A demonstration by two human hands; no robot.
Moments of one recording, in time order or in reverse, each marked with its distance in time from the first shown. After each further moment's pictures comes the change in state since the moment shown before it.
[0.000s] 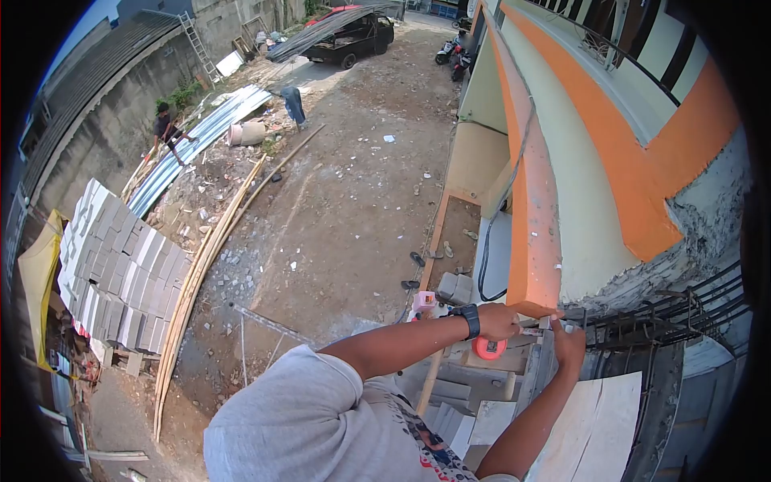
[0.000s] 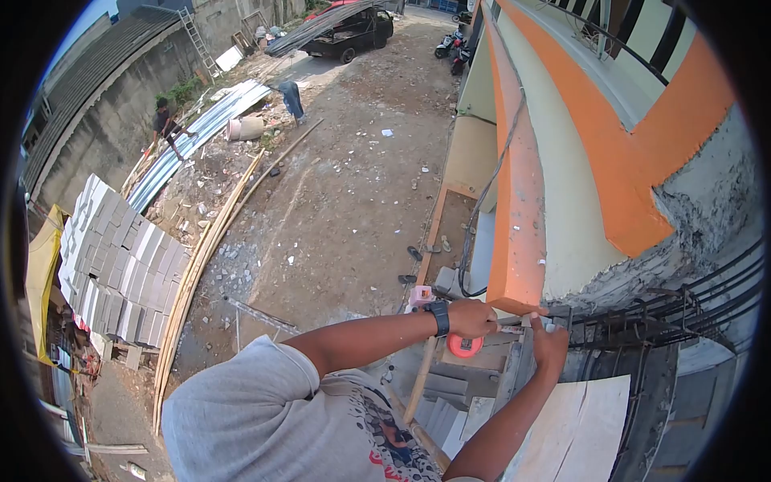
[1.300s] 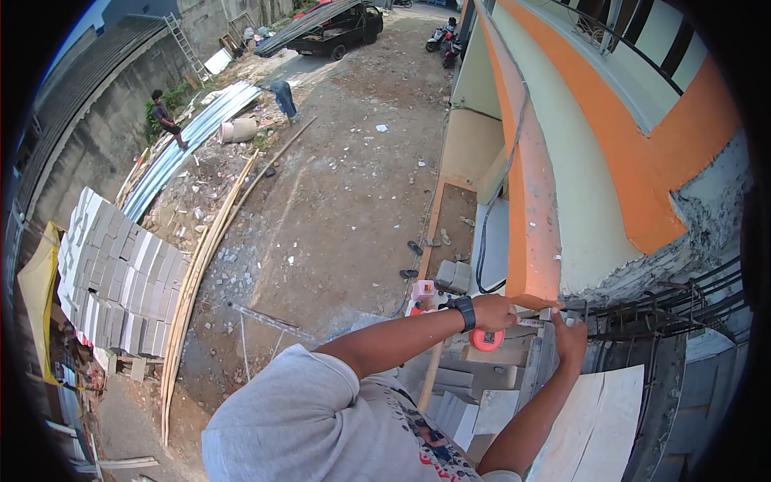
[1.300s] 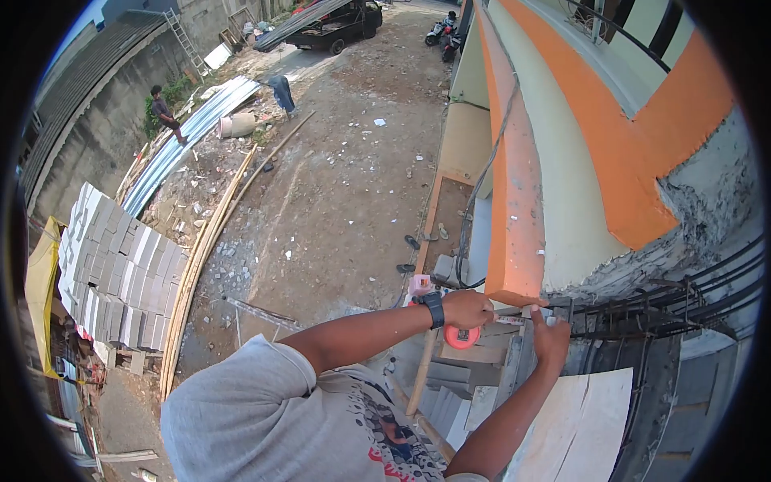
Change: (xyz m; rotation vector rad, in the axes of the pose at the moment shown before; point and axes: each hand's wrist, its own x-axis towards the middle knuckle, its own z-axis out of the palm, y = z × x) left_hand 0.006 -0.011 -0.003 -0.016 -0.028 -0.019; right_hand -0.001 -0.007 -0.004 -0.043 -0.032 0.106
